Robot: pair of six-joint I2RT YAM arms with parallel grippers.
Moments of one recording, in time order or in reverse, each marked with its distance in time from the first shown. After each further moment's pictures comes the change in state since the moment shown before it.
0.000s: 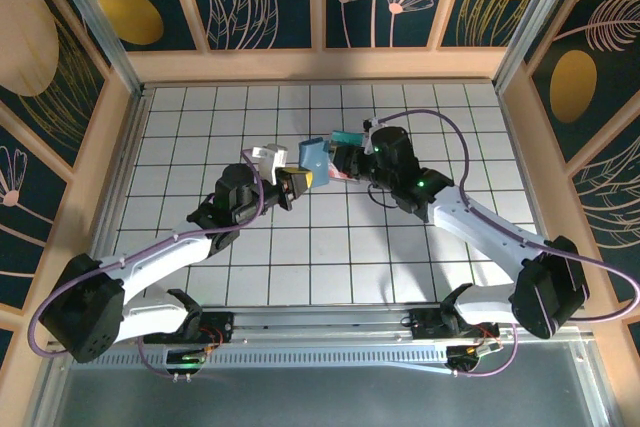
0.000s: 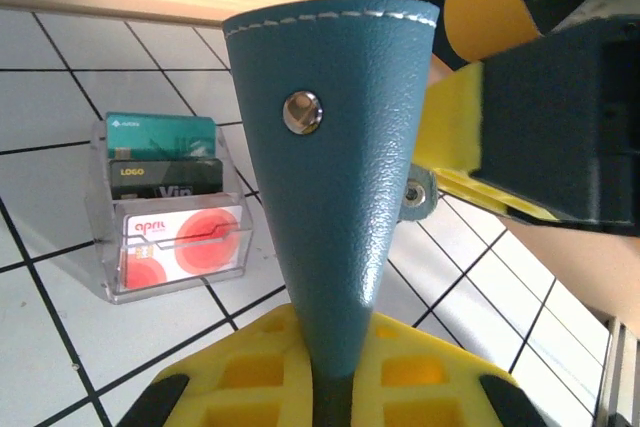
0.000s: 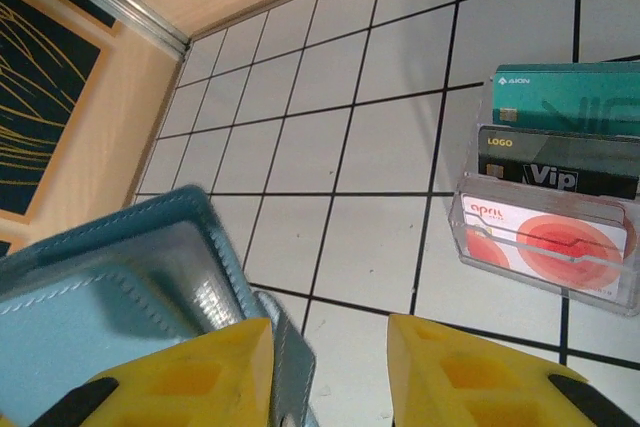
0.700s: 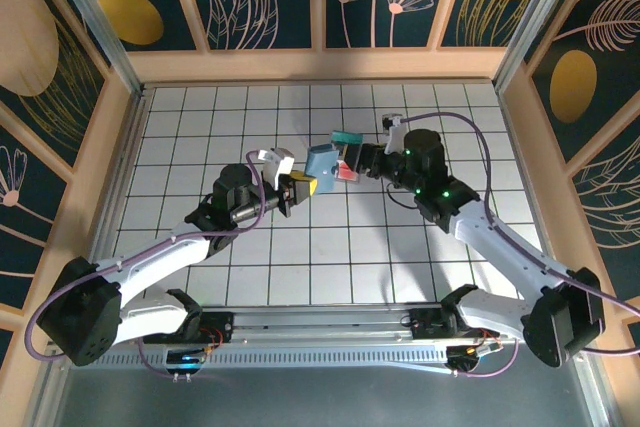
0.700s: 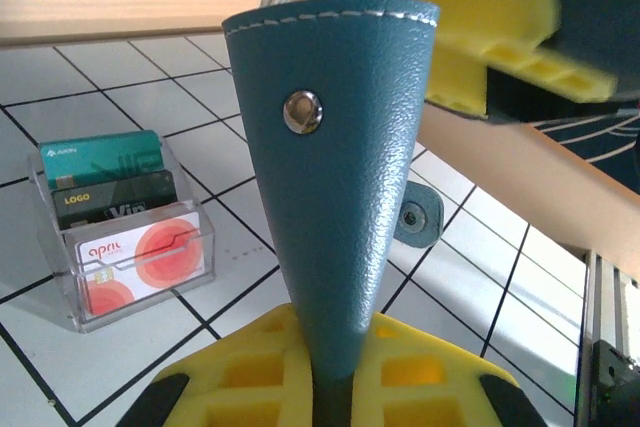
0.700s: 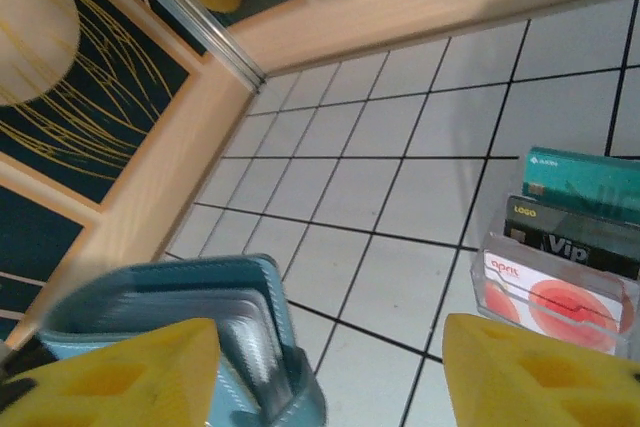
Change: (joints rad) left arm 0.000 -0.017 0.000 0.000 0.124 0.142; right arm -0.089 -0.174 -0.090 0.098 -0.151 -0.131
